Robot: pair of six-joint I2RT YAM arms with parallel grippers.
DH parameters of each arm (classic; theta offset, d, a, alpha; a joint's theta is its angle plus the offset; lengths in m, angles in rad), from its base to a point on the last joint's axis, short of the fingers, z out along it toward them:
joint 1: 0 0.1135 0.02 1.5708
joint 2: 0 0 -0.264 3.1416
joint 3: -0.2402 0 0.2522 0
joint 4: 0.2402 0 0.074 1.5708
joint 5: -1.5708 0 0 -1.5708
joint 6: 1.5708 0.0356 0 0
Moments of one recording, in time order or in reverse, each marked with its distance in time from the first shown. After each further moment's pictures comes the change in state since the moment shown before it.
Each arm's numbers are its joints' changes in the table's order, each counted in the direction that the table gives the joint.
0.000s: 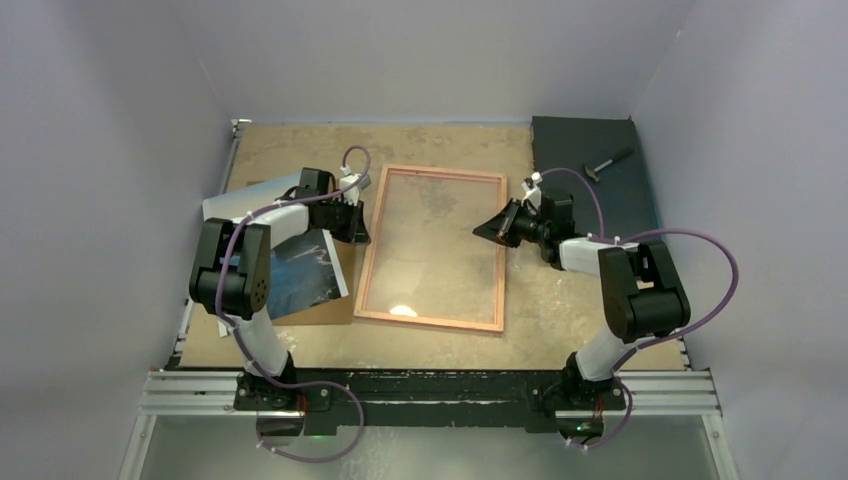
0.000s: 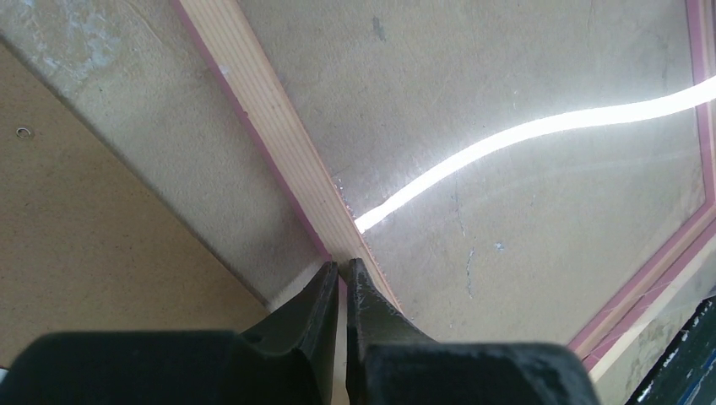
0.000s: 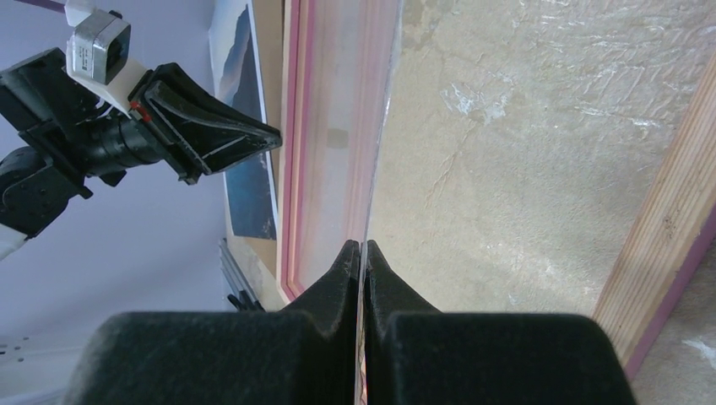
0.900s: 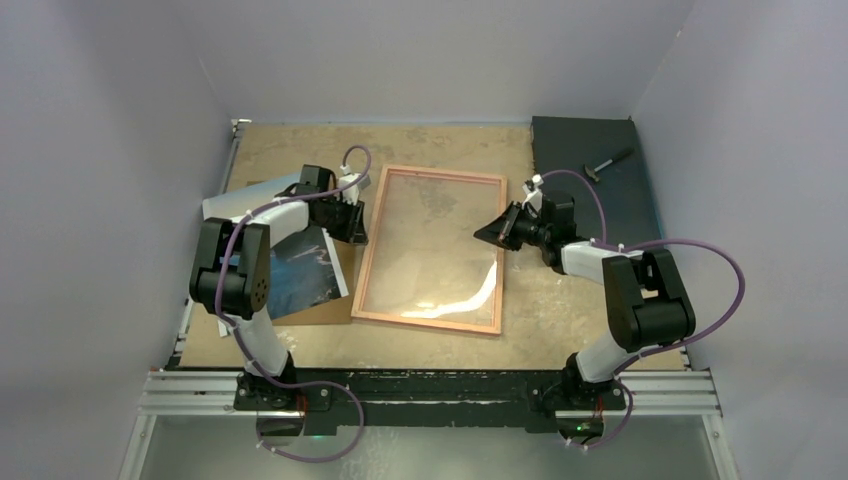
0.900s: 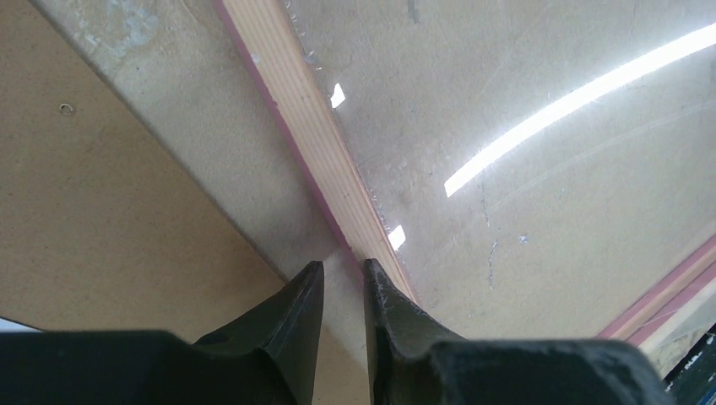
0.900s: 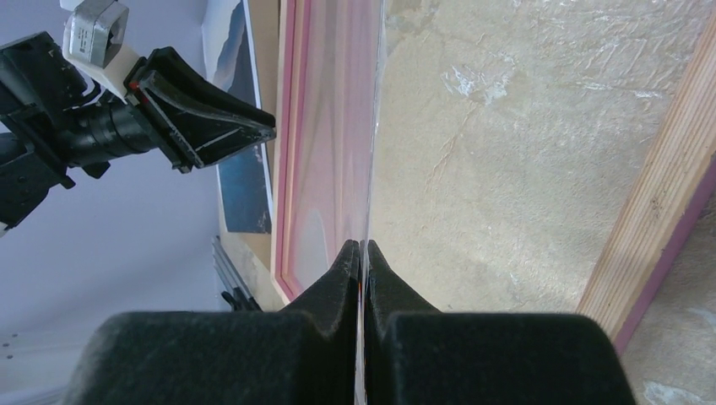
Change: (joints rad) left arm 0.002 0.002 -0.039 0.080 0.068 0.022; right arm 0.007 0.055 0.027 0.039 -0.022 -0.021
